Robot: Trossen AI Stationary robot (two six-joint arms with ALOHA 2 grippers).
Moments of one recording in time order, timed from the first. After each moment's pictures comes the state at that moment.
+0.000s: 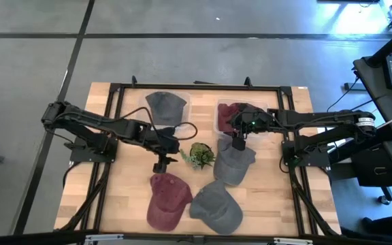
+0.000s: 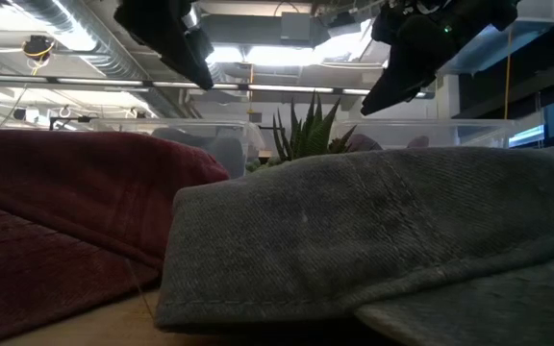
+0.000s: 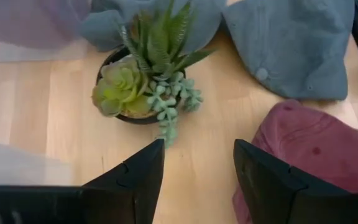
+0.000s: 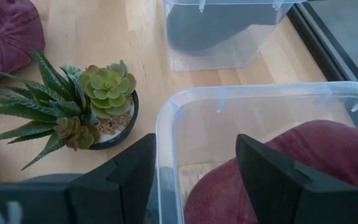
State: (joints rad) left arm -0.15 1.35 1.03 -0.56 -0.01 -0.03; right arm -0.11 1.17 0.83 -0.34 0.13 0.00
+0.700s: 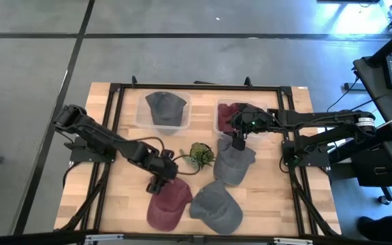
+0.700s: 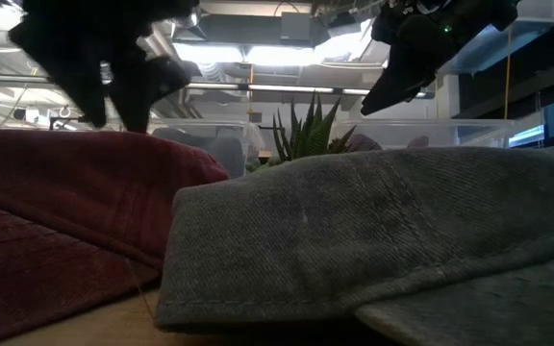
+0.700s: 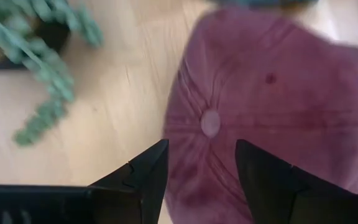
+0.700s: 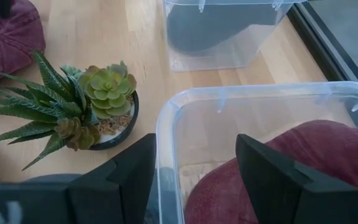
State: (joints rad) left arm -0.37 1.54 1.03 -0.62 -0.01 -0.13; right arm -0.11 1.17 0.83 -0.34 0.13 0.00
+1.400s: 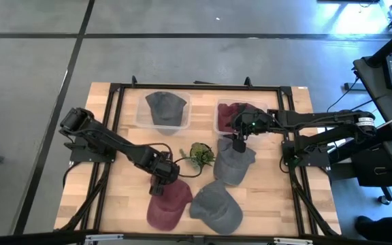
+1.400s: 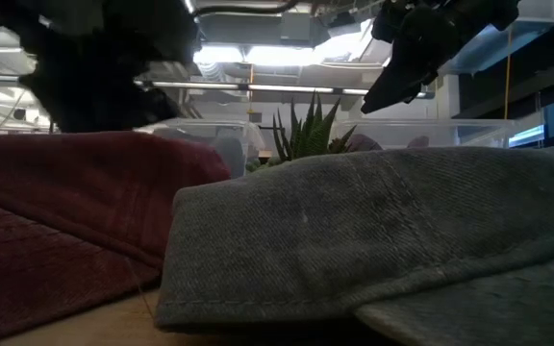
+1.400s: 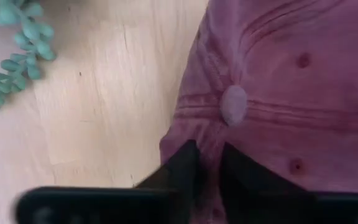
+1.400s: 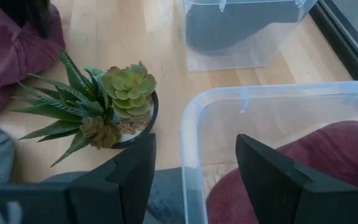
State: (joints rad) left arm -0.37 1.63 1.04 -0.65 0.01 -0.25; right arm -0.10 1.17 0.83 -0.34 0.08 0.03
